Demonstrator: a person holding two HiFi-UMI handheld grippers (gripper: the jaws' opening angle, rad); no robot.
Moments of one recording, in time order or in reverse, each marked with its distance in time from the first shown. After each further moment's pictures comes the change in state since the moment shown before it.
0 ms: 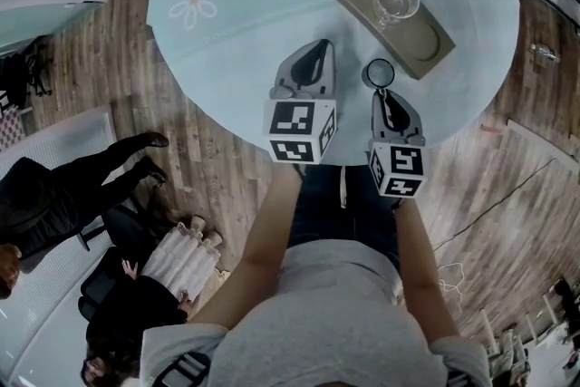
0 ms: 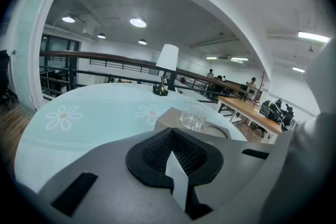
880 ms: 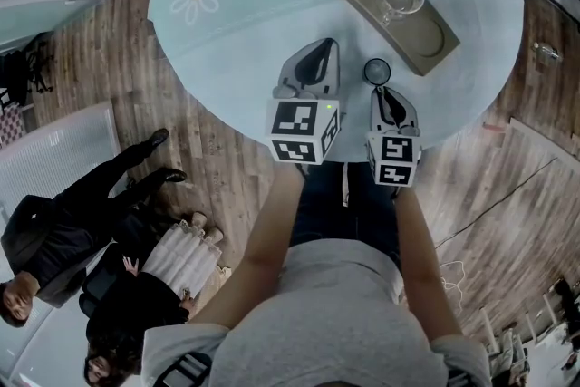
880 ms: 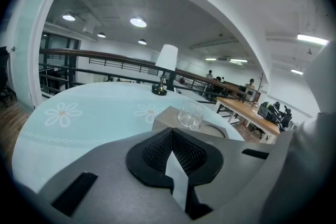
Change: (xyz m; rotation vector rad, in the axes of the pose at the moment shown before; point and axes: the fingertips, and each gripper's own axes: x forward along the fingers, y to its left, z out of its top) left arm -0.005 -0.003 -0.005 -0.012 -0.009 -0.015; right arm 0.020 0.002 -0.036 -0.099 0.092 -0.014
